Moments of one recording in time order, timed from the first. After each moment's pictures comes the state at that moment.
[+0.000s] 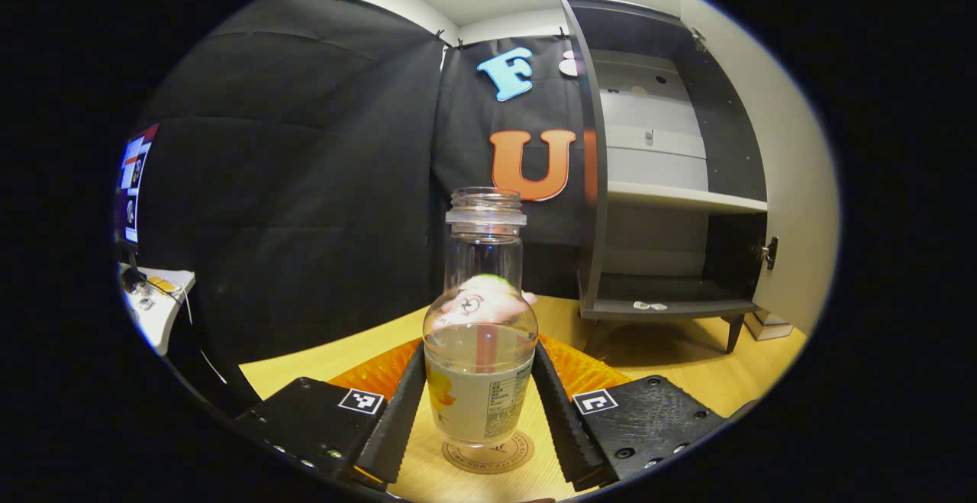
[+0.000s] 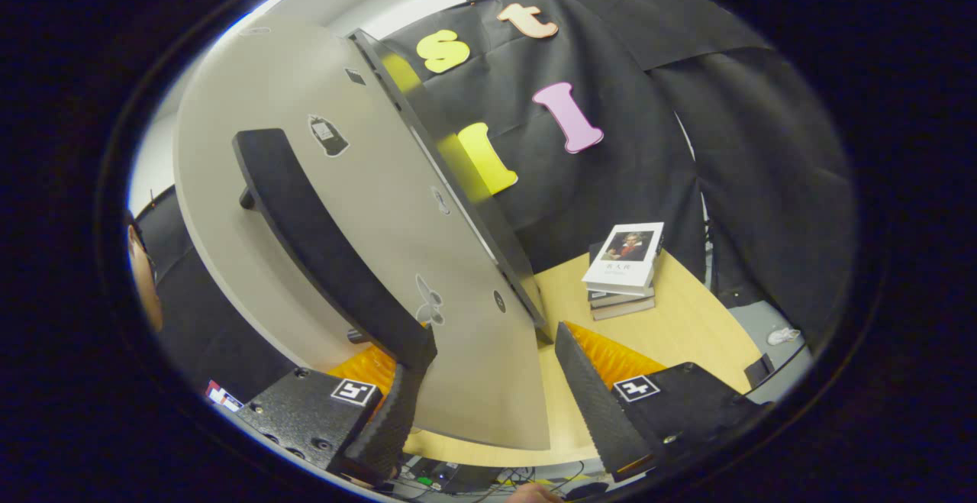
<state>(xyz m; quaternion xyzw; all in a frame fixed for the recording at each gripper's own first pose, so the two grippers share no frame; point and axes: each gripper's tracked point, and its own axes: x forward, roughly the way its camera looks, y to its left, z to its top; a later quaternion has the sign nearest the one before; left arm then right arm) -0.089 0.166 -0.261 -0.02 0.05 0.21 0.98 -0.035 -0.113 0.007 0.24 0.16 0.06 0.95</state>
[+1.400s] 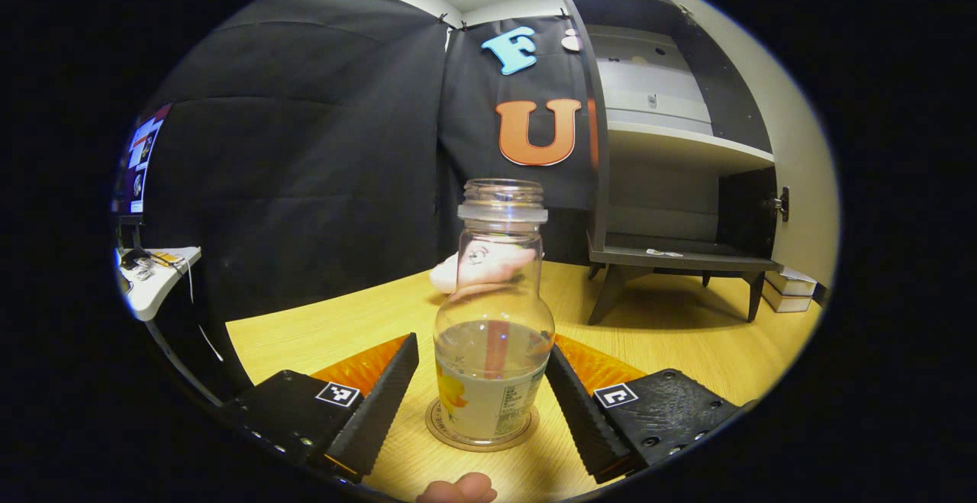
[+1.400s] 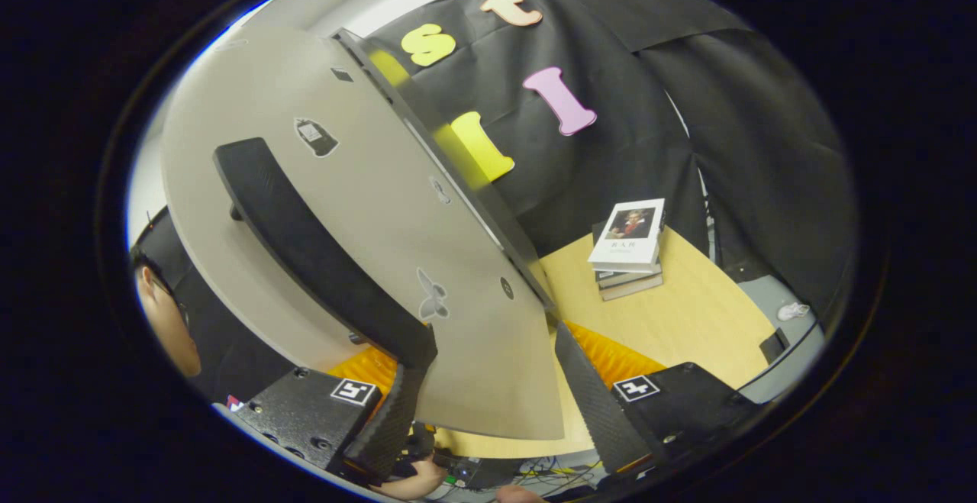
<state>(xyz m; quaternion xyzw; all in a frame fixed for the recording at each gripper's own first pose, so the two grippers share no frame) -0.097 0.162 -0.317 -0.02 0.08 0.24 0.97 -0.041 -0.097 0.000 0.29 0.17 0.08 0.94</state>
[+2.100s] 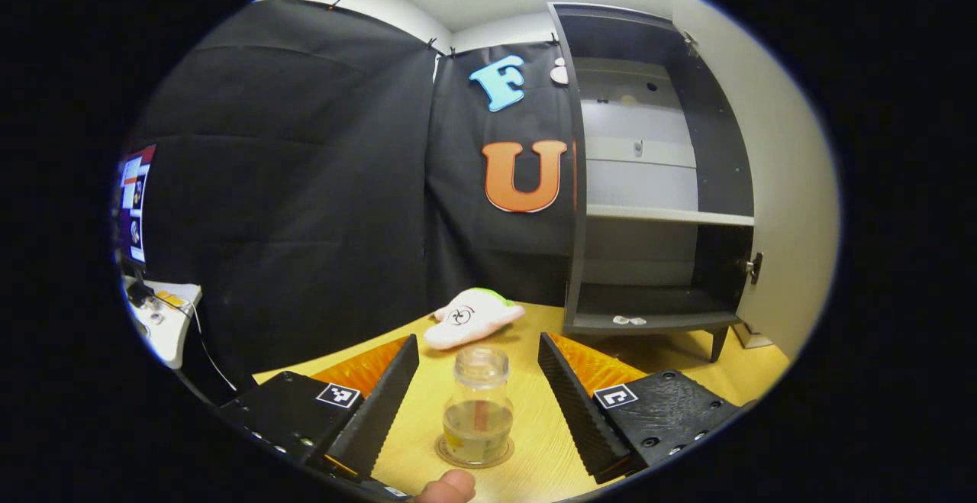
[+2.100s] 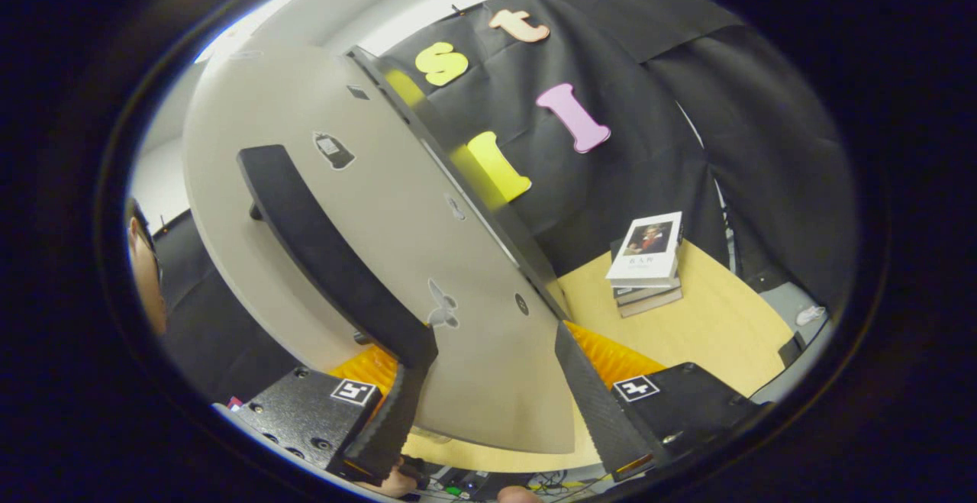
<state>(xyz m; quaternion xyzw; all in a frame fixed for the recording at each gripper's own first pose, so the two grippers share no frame) -0.109 0.150 -0.182 -0.01 0.04 0.22 0.98 -0.035 -0.089 0.004 0.31 0.10 0.11 0.94</state>
